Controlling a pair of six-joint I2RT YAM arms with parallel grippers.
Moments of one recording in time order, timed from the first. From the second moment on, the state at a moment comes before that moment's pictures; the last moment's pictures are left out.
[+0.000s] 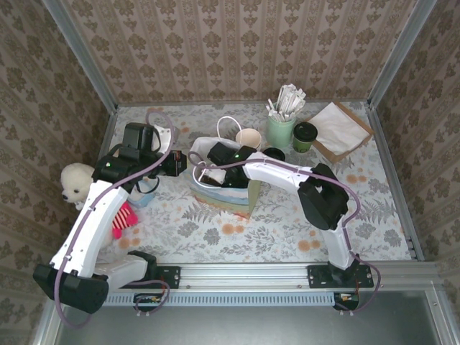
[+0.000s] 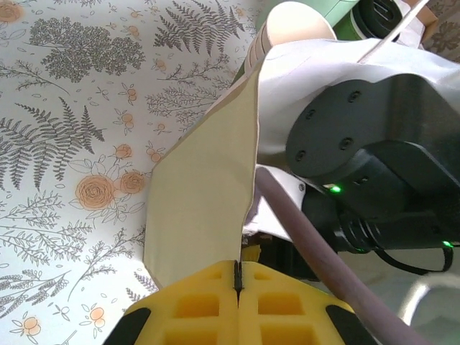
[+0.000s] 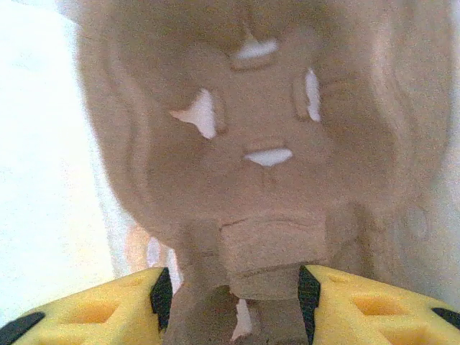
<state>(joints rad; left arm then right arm) -0.36 1.12 1.25 -0.92 0.35 -0.23 0.82 2.04 1.64 -0.89 -0.11 -0.18</state>
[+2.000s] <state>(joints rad) -0.36 1.15 1.25 -0.88 0.36 -0.25 0.84 1.58 1.48 -0.64 -0.09 -0.16</state>
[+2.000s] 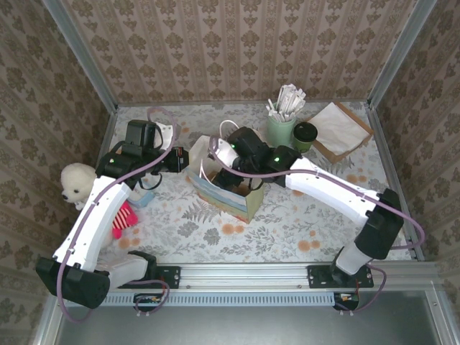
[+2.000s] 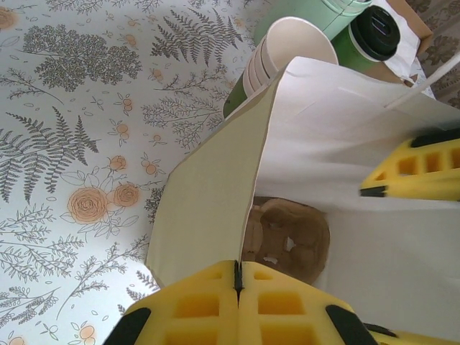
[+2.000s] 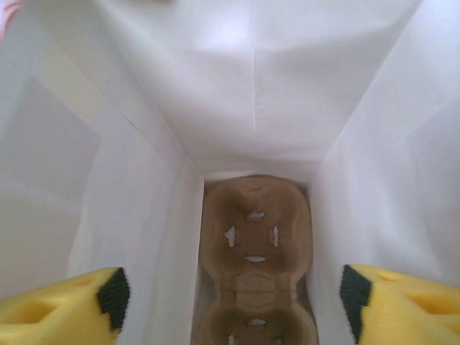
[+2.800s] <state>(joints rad) -0.31 1.32 1.41 -0.95 0.44 -0.13 0.53 1.16 1.26 -0.52 0.03 0.18</state>
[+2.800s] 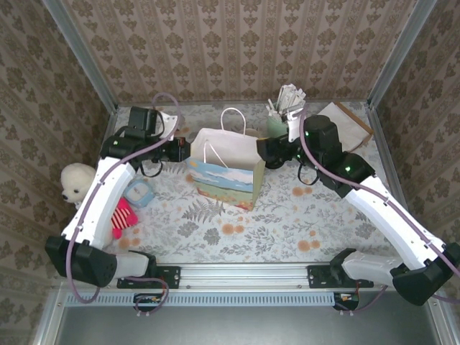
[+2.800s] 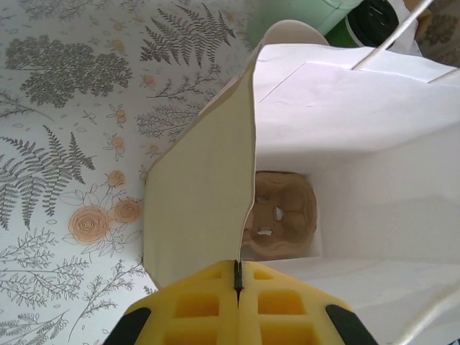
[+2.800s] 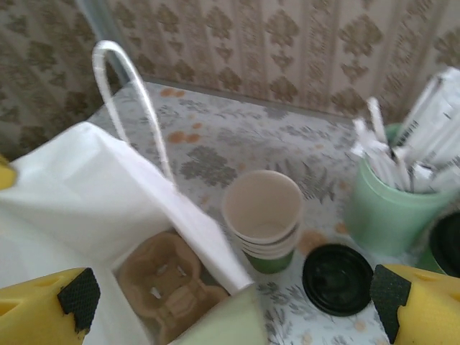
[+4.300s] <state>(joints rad) -0.25 1.09 1.32 -0.70 0.32 -0.15 0.15 1.30 1.18 -0.62 -0.06 0.39</state>
